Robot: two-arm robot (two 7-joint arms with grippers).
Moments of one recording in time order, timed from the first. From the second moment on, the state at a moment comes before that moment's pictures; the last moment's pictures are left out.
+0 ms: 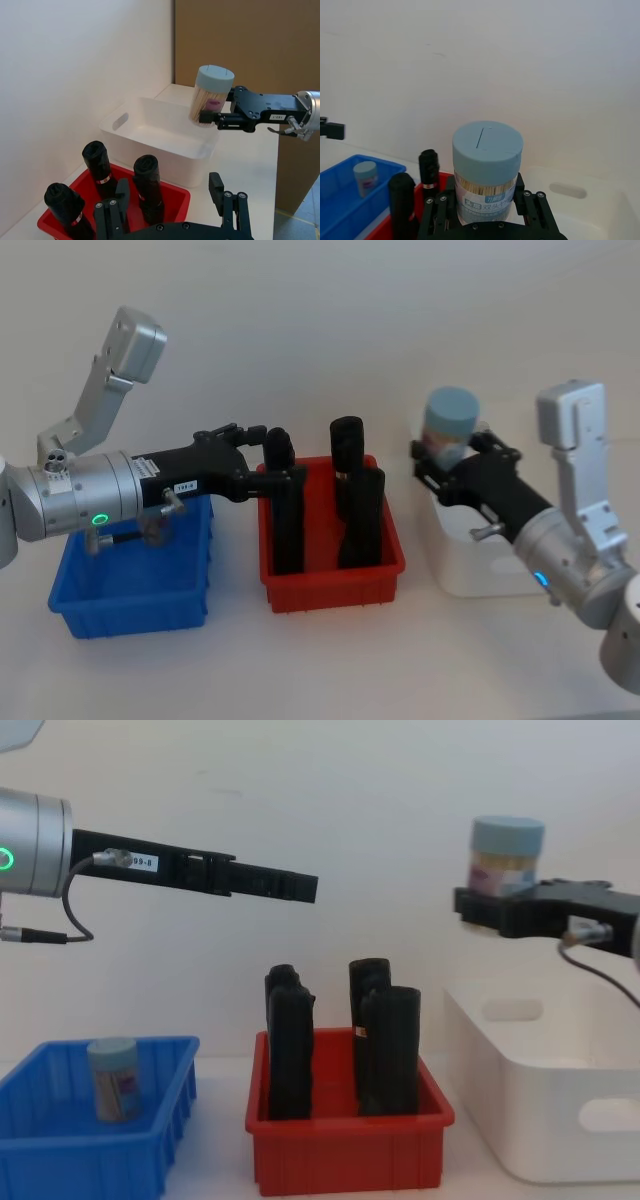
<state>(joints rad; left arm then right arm) -0.62 0.42 0.27 -1.38 -0.36 0.40 -0.88 0.28 0.21 -0.27 -1.58 0.19 0.12 0.17</state>
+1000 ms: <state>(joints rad) -0.62 0.42 0.27 -1.38 -0.36 0.40 -0.88 0.41 0.22 -0.20 -1.23 0.26 0.12 0.14</state>
